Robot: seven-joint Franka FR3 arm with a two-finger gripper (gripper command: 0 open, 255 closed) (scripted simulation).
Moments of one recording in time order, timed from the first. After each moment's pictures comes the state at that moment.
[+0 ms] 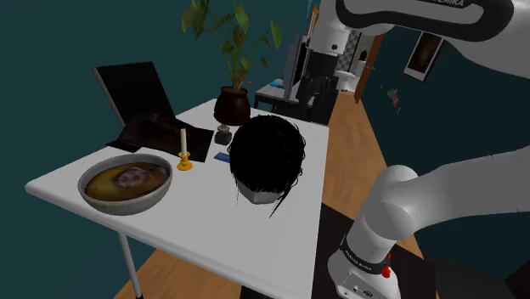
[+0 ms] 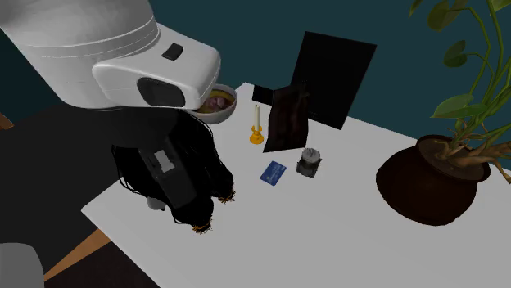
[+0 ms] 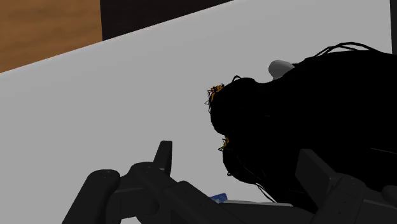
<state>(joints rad) -0.01 -0.81 -0.06 -2.30 0.01 1.49 -0.03</state>
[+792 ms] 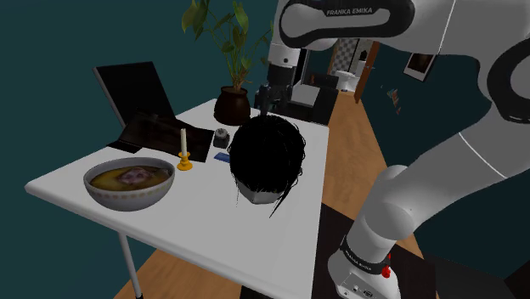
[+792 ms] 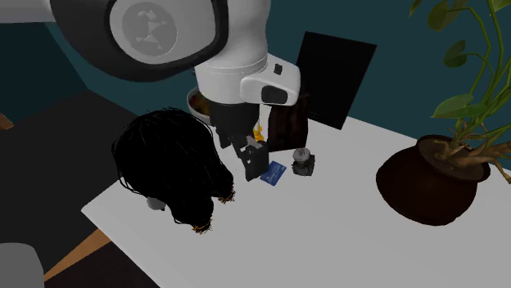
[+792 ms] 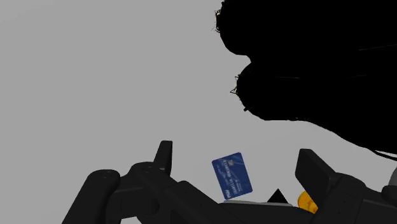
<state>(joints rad) -0.01 -0.47 -0.04 -2.20 0.01 1.74 0.02</state>
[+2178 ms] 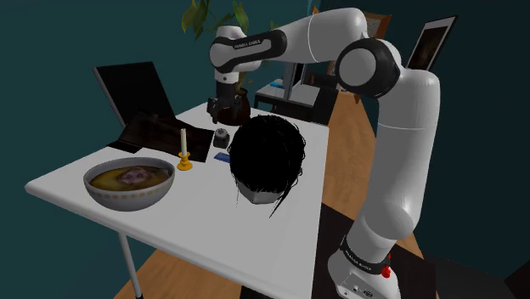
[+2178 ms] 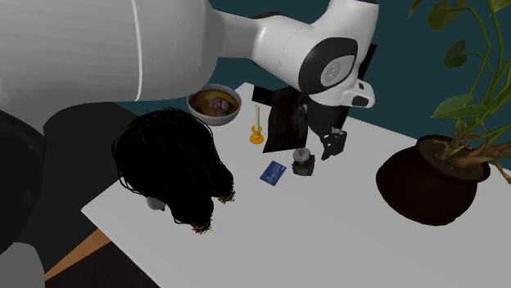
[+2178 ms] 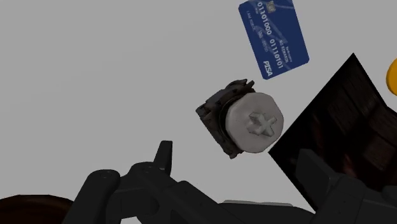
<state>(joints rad) -0.01 0.29 -0.04 -1.62 0.00 1.90 0.09</state>
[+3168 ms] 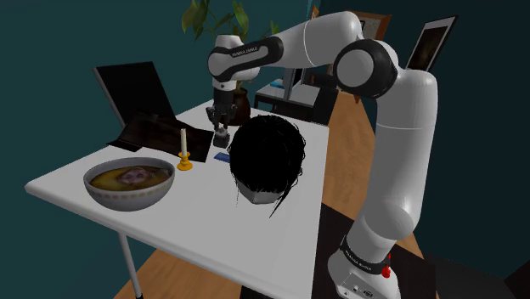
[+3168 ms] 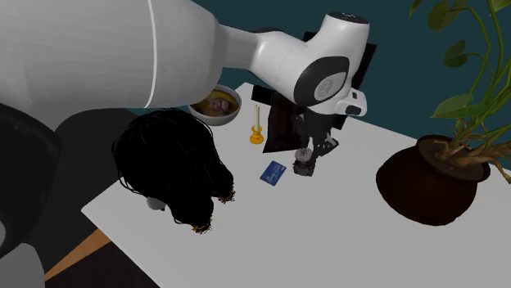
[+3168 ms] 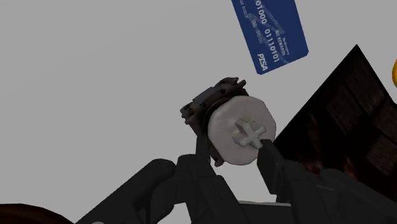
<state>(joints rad) -0.01 0.30 -0.04 -1.67 0.03 1.99 0.09</state>
